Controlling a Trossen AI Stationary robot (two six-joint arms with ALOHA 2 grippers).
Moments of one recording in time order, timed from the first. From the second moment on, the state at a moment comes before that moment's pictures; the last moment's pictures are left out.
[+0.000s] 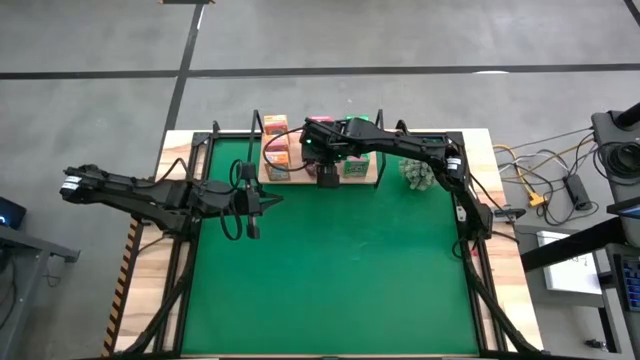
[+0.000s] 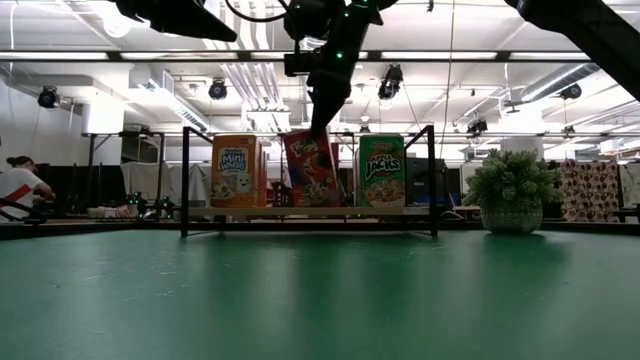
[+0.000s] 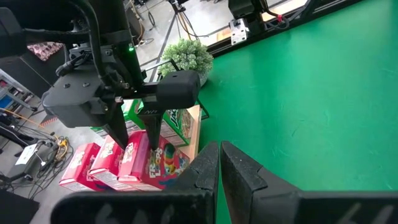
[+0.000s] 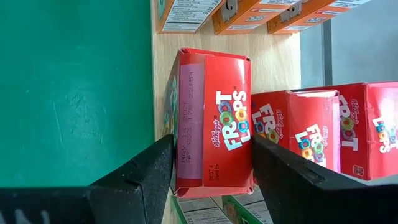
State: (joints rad) left arm -0.15 0.94 0.77 -0.22 -0.41 0.33; right arm -0.29 2.15 2.18 -1.13 0.16 -0.36
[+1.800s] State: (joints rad) left arm -0.15 0.94 0.77 -0.22 -0.41 0.33; right arm -0.29 2.10 2.17 -1.00 0.16 -0.32
